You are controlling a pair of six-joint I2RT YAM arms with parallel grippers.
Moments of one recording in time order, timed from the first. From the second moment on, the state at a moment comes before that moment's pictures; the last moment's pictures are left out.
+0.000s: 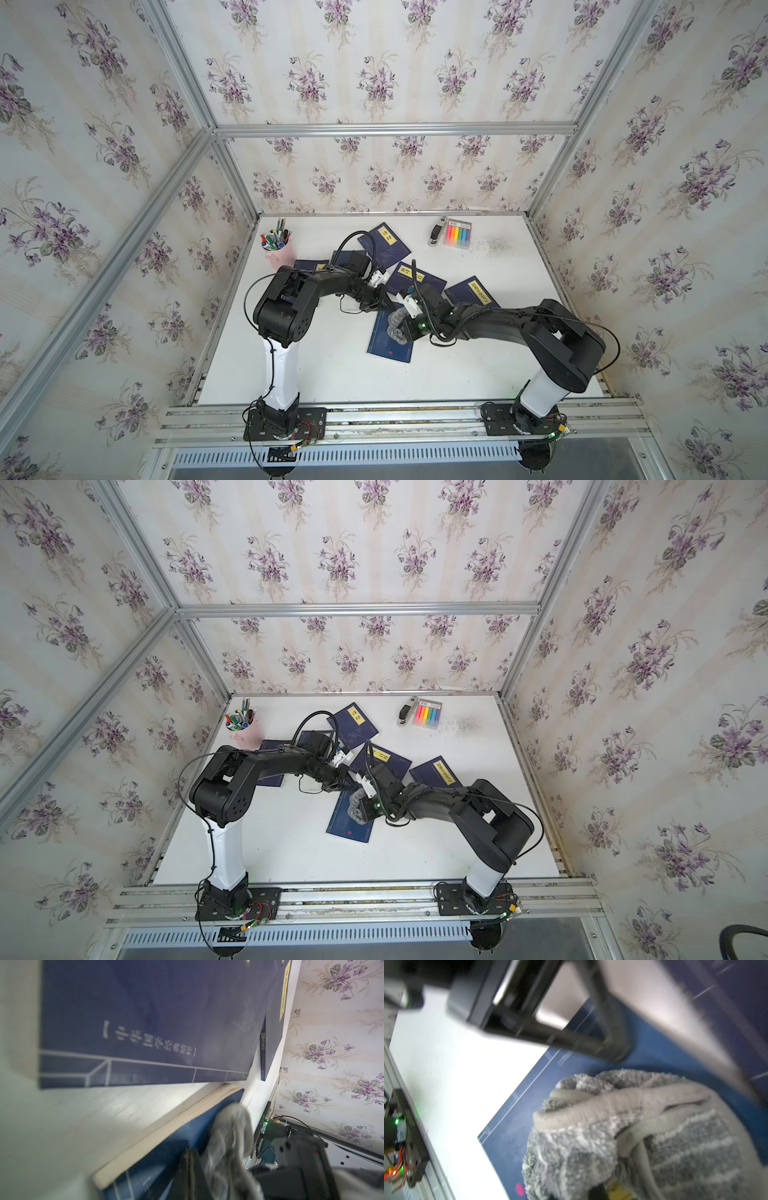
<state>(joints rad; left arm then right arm) -0.38 2.06 1.17 -0.37 0.80 -0.36 0.88 1.66 0.77 -0.06 -0.28 0.41</state>
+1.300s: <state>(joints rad) -0.38 2.07 1.17 -0.38 0.80 -0.34 0.87 1.53 0.68 -0.17 -0.29 0.49</state>
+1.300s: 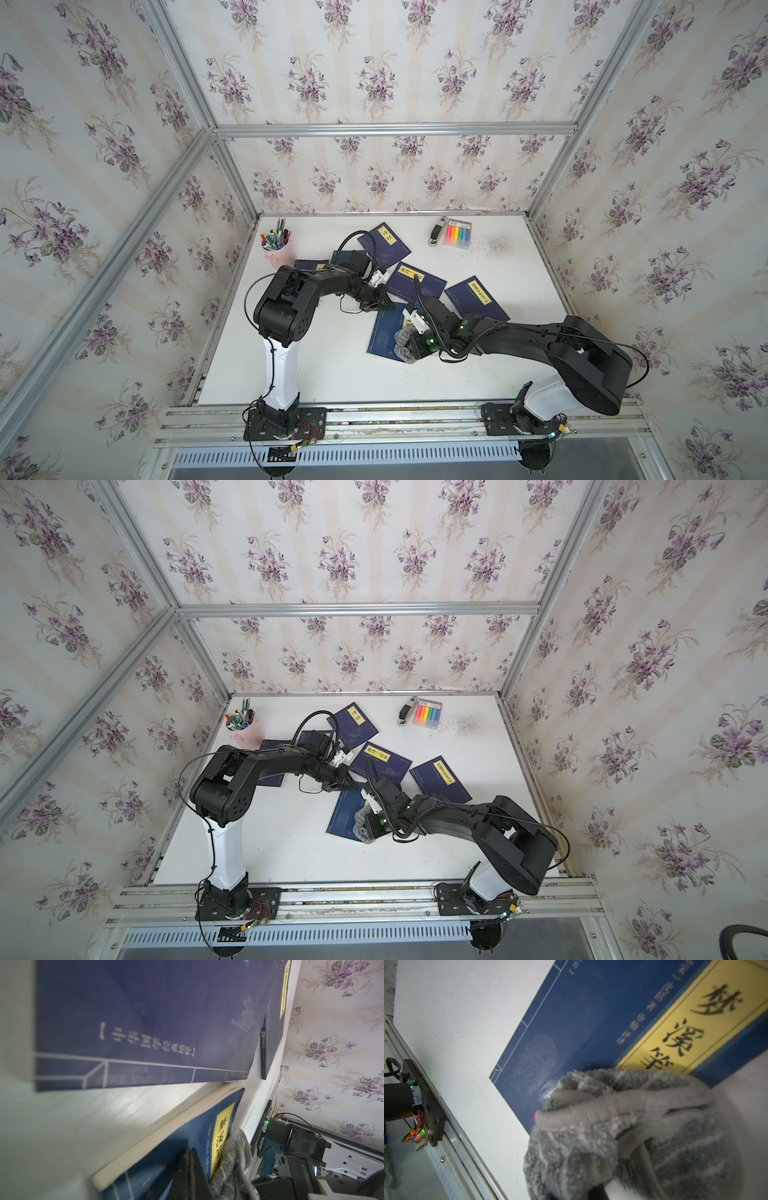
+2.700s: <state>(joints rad) -0.38 1.78 0.98 -0.32 0.50 -0.29 0.83 1.74 0.88 -0.11 -0.27 0.49</state>
